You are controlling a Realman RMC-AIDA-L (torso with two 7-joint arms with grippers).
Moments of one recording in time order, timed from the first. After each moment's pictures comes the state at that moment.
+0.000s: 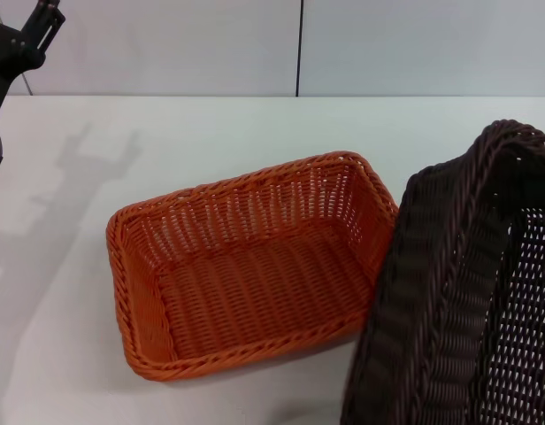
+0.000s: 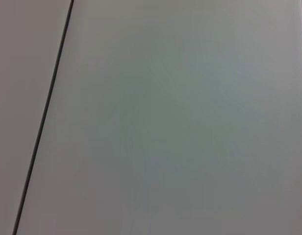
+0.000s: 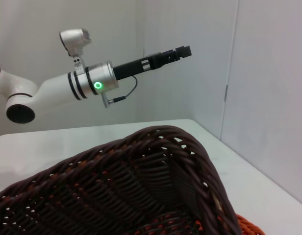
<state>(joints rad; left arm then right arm) -0.52 -2.06 1.09 0.30 0.40 1.24 -0.54 0.62 1.87 -0.44 -0.82 -2.14 -1.91 1.29</state>
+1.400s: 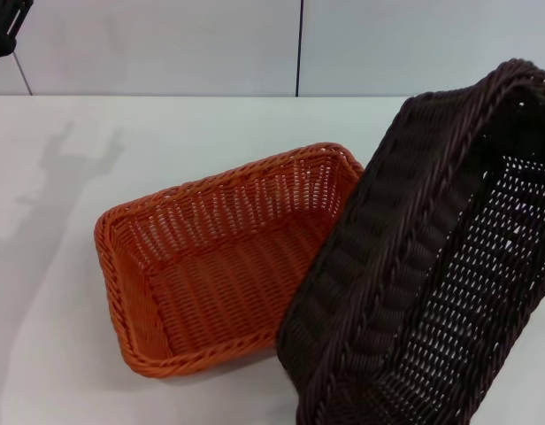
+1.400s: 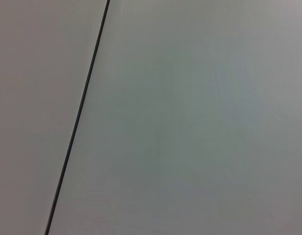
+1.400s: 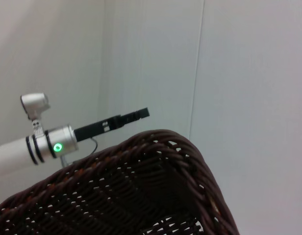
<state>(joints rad) -0.51 -2.07 1.07 0.31 0.35 1.25 -0.55 0.54 1.94 -0.42 -0.75 -1.90 -1.83 1.19</state>
